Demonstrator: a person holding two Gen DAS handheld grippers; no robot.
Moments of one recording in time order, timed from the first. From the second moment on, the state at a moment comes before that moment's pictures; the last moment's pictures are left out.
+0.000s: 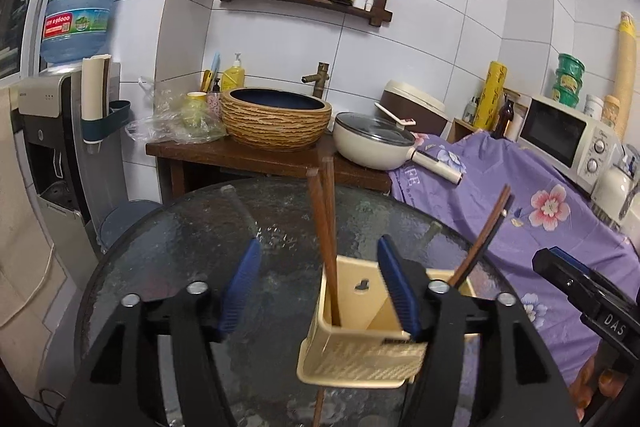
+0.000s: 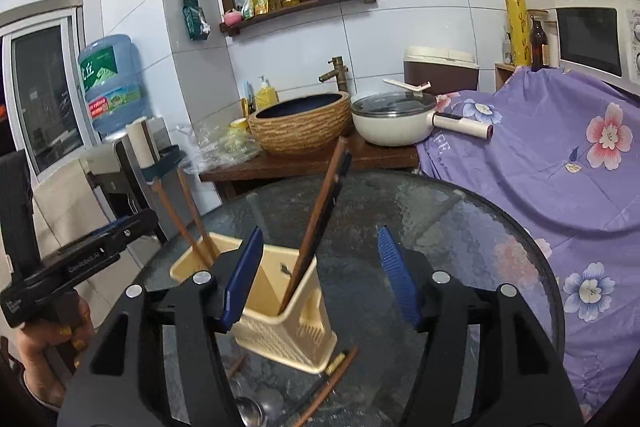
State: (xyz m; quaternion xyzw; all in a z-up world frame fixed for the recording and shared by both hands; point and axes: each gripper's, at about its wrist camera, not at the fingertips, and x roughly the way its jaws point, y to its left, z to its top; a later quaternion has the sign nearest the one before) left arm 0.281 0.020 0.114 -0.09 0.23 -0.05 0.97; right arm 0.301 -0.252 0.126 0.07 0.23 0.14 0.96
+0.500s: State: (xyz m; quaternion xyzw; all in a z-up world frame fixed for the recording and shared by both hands) left arm 0.250 0.043 -0.010 -0.02 0.39 -0.04 0.92; right arm 0.275 -0.230 -0.020 -0.02 0.40 0.13 0.91
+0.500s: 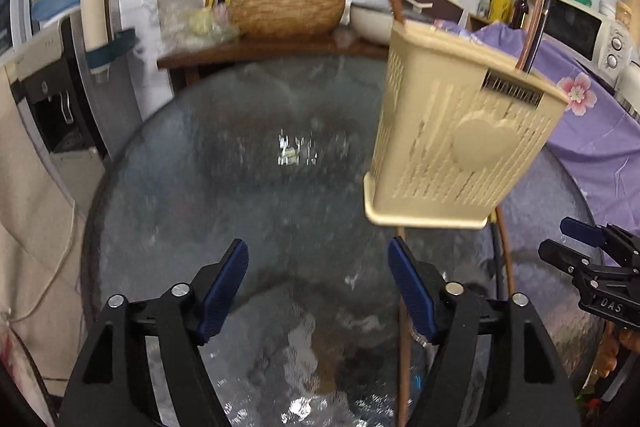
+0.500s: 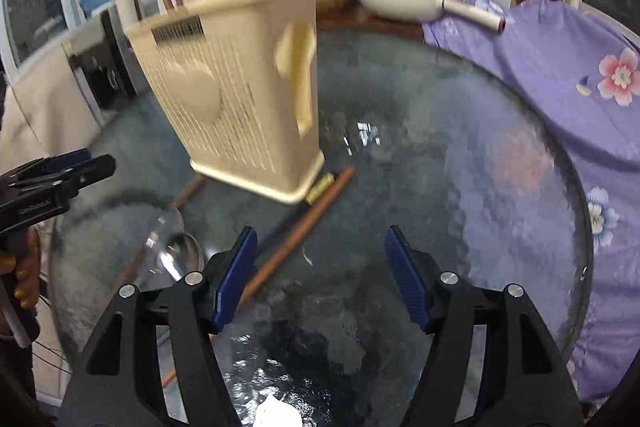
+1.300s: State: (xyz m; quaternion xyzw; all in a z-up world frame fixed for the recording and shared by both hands) left arm 0.282 -0.002 -0.042 0.01 0.43 -0.08 0.90; right arm 0.290 -0.221 -0.049 -0.05 0.47 0.11 0.87
